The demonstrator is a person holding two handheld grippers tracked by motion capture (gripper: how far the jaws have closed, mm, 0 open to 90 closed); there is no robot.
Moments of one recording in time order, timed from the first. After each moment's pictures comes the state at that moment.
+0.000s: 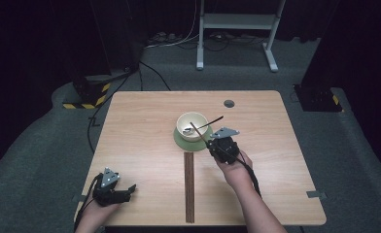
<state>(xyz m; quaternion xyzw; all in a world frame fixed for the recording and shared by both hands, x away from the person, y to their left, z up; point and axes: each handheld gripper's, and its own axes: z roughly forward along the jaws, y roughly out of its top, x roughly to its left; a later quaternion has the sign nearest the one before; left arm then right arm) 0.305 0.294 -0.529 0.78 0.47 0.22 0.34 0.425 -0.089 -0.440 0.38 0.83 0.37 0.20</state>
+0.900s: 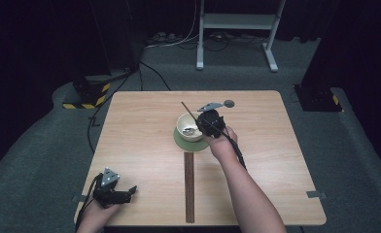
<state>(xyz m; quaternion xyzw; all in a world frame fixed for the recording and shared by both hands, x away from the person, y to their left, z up) 0.304 0.295 -0.531 0.78 0.49 0.21 0.34 0.502 -0.048 -0.418 0.39 0.82 0.36 0.20</state>
